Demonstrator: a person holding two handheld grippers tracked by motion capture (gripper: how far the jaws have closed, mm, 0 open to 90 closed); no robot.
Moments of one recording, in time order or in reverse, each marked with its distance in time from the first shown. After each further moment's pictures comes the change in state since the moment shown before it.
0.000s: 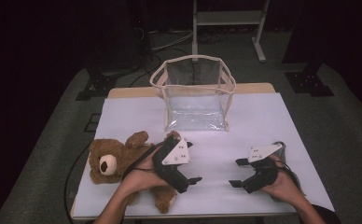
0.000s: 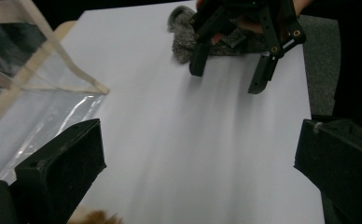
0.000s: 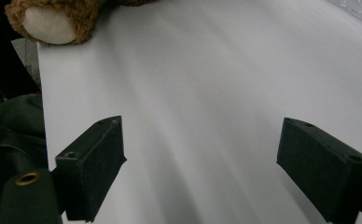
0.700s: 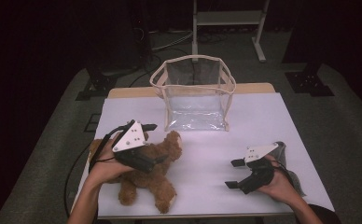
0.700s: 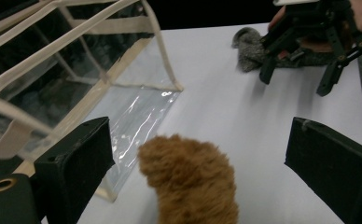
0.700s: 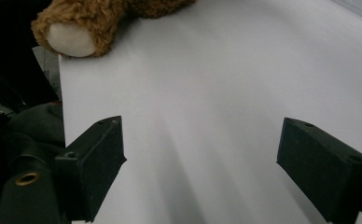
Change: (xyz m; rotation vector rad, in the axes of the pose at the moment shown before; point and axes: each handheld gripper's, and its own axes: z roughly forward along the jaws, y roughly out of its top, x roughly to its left) left arm 0.043 -0.041 -0.082 -0.113 0.203 -0.058; right arm 0.006 0.008 0.007 -0.018 0.055 0.003
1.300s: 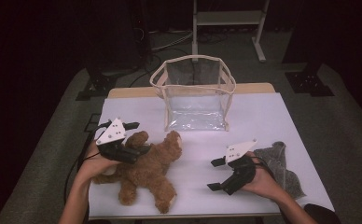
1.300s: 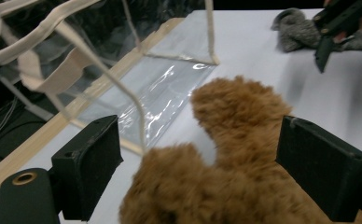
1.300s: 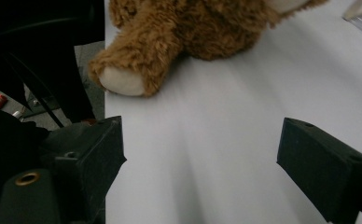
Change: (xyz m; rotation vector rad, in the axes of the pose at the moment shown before) left arm 0.034 -0.051 -0.010 0.017 0.069 -0.105; right arm 0.024 0.045 0.029 -0.013 0.128 -0.110
